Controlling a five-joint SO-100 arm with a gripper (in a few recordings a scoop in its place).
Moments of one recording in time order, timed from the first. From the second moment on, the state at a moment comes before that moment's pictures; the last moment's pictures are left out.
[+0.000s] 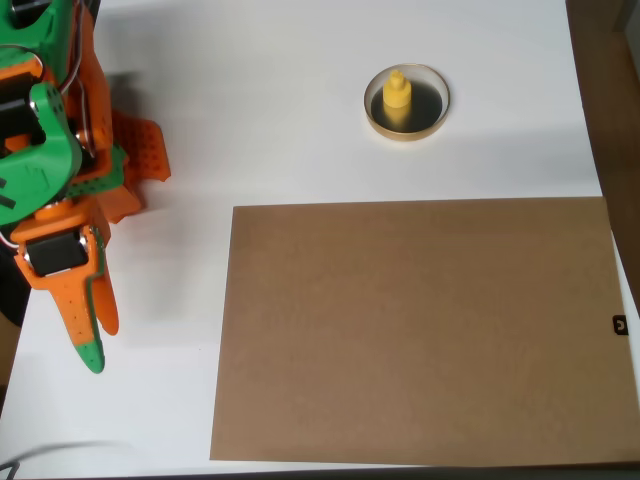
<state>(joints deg) 30.6 185.9 166.3 63.7 -6.6</state>
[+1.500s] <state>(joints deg) 37.1 188.9 171.7 66.3 -11.5</state>
